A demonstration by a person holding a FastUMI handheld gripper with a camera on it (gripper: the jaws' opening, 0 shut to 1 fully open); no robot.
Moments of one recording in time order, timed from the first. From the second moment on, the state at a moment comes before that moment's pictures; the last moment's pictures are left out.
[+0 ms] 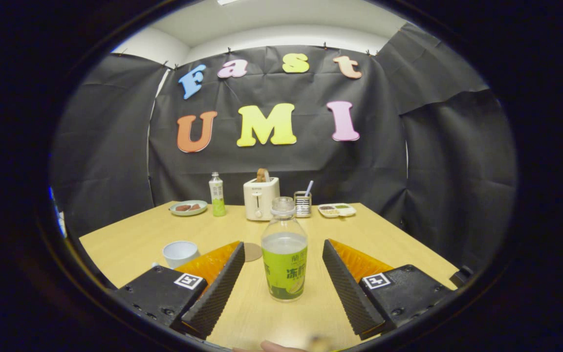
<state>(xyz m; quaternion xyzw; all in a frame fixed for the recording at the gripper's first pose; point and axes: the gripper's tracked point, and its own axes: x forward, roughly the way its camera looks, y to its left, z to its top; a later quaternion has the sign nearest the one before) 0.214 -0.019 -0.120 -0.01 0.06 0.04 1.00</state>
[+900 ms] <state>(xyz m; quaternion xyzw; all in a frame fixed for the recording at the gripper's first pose) 0.279 -0.015 -0.155 -0.04 0.09 0.06 0.99</state>
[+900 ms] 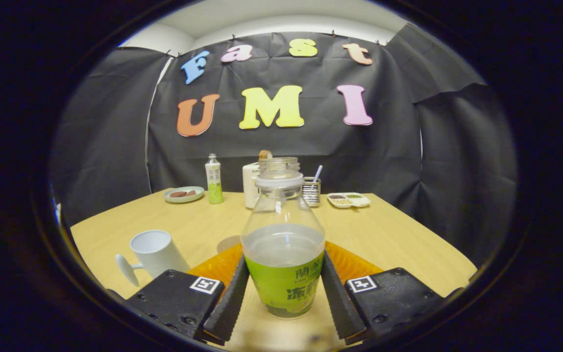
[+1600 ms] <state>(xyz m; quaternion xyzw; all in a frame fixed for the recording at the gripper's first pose) 0.216 -0.037 -0.096 -0.06 0.10 0.06 0.99</state>
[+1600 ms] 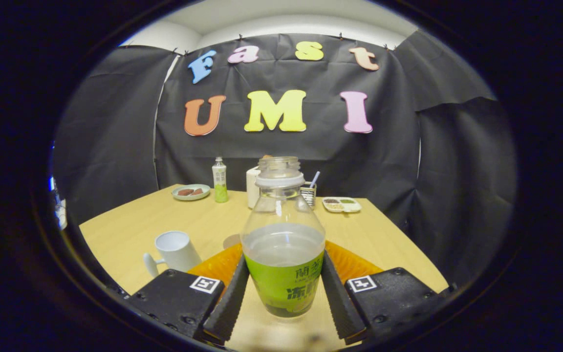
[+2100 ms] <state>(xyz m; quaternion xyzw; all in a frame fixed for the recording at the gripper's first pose) 0.207 -0.025 -0.061 -0.17 0.10 0.01 0.98</state>
